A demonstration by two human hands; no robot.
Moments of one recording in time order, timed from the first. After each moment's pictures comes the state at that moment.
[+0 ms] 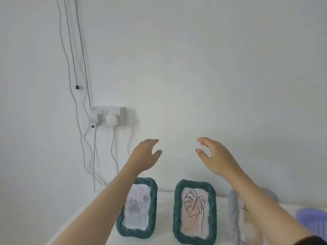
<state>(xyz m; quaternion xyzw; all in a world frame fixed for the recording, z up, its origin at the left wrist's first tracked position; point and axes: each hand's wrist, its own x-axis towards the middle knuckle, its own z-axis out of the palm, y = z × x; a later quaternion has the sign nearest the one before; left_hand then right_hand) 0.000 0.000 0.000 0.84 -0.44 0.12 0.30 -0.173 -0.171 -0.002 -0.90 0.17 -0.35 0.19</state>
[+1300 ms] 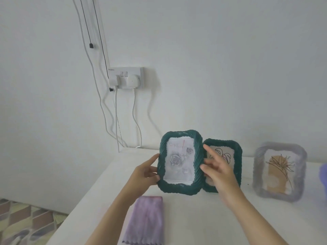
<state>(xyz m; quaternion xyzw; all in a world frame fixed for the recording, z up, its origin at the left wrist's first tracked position) -0.023 0.142 -0.133 0.71 -0.33 -0.22 0.58 -0.174 -0.033 -0.123 -0.68 0.18 -0.32 0.64</state>
